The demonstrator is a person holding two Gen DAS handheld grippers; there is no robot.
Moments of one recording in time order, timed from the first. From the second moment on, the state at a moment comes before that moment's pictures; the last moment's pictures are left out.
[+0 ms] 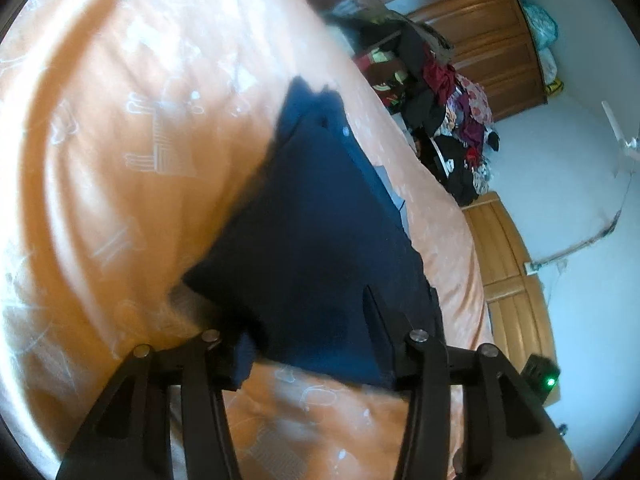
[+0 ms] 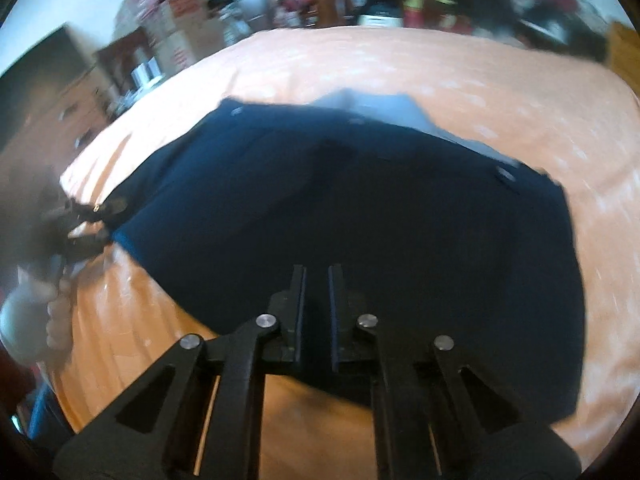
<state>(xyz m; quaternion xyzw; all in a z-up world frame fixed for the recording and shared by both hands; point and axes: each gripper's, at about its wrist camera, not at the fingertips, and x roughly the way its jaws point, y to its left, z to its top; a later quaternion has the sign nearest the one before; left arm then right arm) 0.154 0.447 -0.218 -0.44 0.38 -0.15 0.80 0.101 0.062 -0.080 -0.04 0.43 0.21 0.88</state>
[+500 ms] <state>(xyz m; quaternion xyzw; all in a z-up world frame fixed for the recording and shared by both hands) 0.158 0.447 -0.218 -0.45 0.38 -0.17 0.79 0.101 0.111 -0.113 -0.16 0.48 0.21 0.84</state>
